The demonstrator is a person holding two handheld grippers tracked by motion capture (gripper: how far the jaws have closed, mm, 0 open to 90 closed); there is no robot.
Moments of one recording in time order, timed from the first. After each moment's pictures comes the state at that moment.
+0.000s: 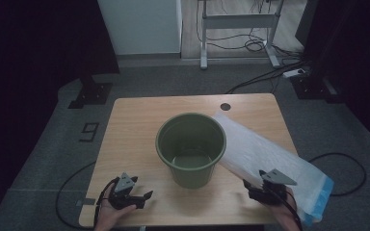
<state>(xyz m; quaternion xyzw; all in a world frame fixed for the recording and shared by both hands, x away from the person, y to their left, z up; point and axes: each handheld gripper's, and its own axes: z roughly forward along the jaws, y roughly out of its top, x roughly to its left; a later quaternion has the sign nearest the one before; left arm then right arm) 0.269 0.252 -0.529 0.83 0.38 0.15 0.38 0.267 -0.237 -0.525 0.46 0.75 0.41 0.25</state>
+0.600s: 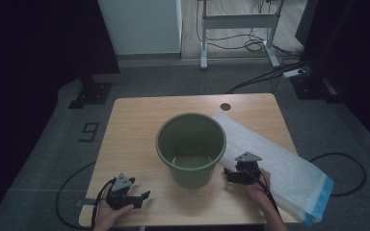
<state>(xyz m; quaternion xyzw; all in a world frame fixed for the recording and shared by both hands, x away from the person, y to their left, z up) 0.271 0.263 -0.536 0.82 0.40 0.14 0.38 0.344 -0.184 -0.552 0.46 0.78 0.35 0.22</state>
